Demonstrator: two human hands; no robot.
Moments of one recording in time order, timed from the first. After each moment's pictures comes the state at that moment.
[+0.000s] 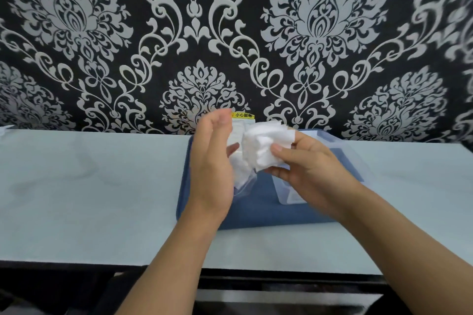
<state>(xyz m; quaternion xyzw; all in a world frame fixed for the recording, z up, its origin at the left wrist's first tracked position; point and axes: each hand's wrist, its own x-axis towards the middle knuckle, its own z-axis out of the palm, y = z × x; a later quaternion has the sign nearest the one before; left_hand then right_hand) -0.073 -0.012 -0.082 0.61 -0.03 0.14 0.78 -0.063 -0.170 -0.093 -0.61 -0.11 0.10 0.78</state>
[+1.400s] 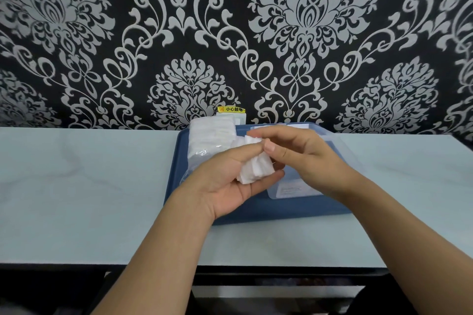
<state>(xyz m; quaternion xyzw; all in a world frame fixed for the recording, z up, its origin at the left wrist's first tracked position) -0.055 -0.030 -0.096 0.46 0.02 -0.29 0.84 -0.055 -0.199 -0.097 -0.74 -0.21 0.03 0.64</state>
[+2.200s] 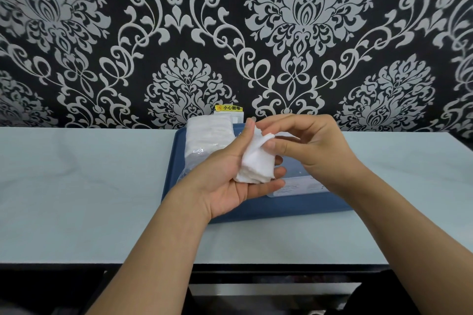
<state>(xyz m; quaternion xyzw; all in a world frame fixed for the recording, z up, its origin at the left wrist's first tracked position) -0.058 -0.032 -0.090 0.48 0.02 -0.32 0.82 -0.057 -0.206 -0.088 -0.71 -0.22 -0.05 0.67</state>
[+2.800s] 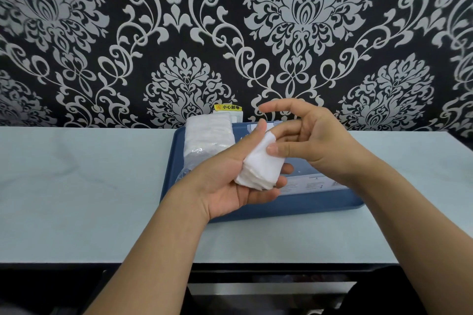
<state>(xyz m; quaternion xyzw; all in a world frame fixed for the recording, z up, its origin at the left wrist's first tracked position) -0.061 -0.032 -0.088 0.51 -0.04 -0.36 0.78 -0.053 -0.214 -0.074 -0.72 -0.19 0.05 0.66</state>
